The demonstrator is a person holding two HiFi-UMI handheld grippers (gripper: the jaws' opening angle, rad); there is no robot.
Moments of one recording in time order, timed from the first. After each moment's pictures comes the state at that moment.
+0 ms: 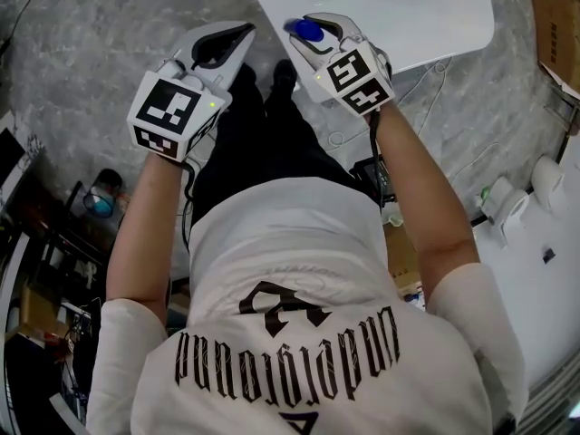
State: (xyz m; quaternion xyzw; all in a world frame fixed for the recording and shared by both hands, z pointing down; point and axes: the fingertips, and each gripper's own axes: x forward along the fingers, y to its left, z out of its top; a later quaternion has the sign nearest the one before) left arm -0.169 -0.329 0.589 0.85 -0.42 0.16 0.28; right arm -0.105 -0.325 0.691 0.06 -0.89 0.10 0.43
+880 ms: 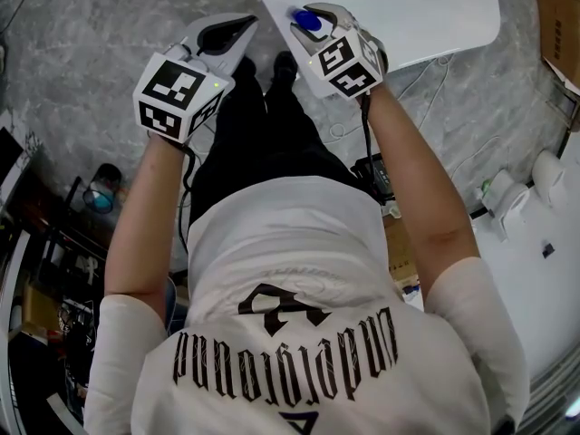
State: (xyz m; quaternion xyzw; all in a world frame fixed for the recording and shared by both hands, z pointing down) left arm -0.164 -0.336 0.632 0.84 -0.40 0.17 0.33; right arm -0.098 -0.333 0.747 0.06 -0.88 0.09 0.47
